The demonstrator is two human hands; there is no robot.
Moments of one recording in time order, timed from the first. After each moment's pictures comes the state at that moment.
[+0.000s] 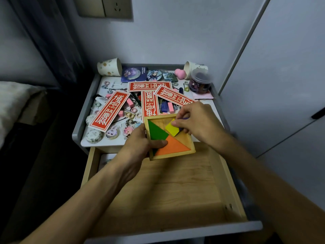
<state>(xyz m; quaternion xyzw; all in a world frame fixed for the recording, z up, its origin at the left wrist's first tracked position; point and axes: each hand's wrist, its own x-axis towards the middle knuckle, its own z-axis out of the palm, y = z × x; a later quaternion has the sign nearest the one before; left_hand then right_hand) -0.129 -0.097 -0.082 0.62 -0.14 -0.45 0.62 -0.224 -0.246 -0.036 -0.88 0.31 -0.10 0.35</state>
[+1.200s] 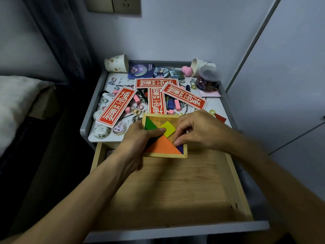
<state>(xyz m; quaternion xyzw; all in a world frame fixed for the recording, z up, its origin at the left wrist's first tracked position) -0.123 -0.087 -0.067 0.66 -0.11 -0.41 0.62 -0.234 -0.242 -0.035 -0.94 0.07 0.01 0.34</state>
